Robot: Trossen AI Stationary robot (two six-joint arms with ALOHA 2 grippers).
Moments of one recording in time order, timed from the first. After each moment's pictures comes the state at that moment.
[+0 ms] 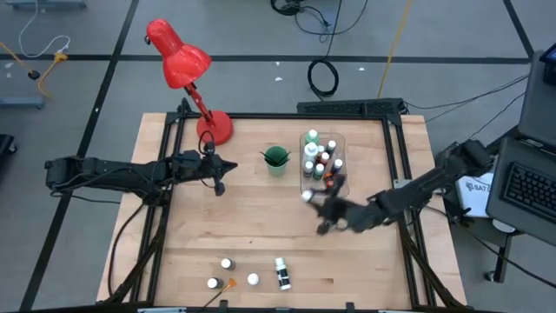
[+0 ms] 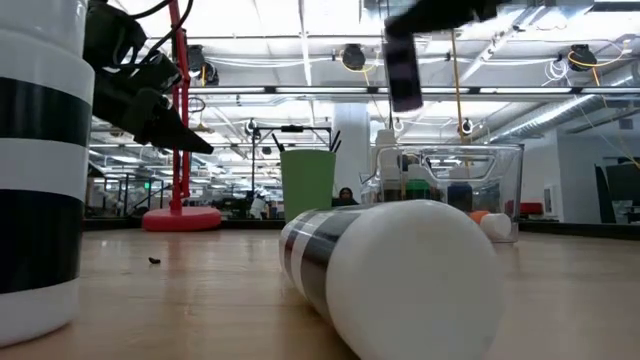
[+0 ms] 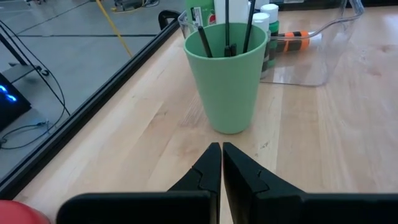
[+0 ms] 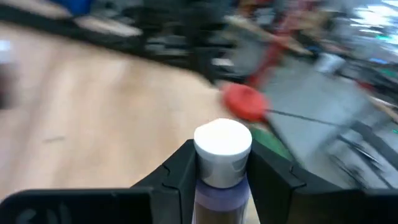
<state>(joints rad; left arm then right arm) 0.22 0.90 0.23 0.30 -0.12 0.10 0.46 1.32 0.79 0.16 0.90 -0.09</state>
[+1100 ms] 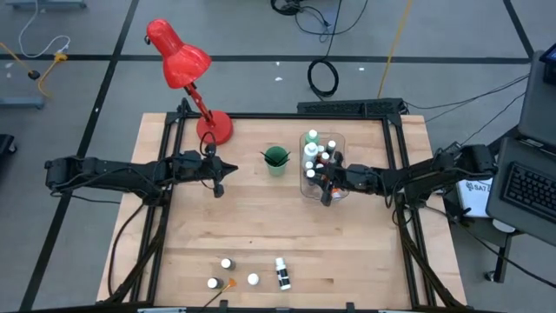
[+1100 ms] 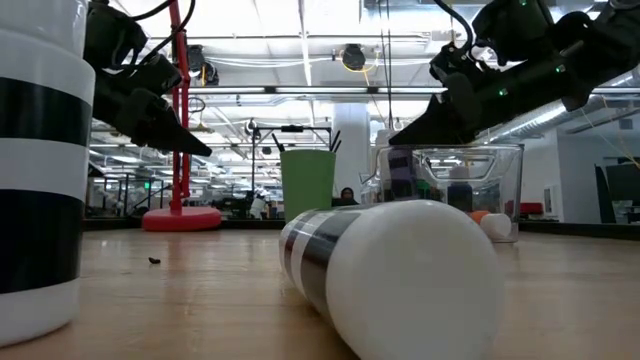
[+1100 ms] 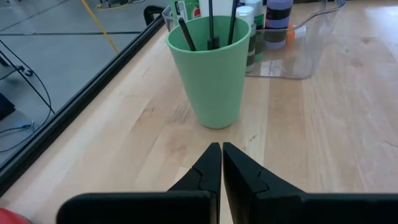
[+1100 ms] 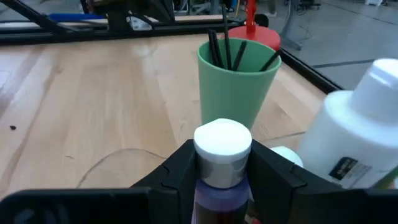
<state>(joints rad) 0.22 0.90 0.23 0.28 -0.08 0.11 -0.02 1.31 0.38 0.62 0.28 0.07</state>
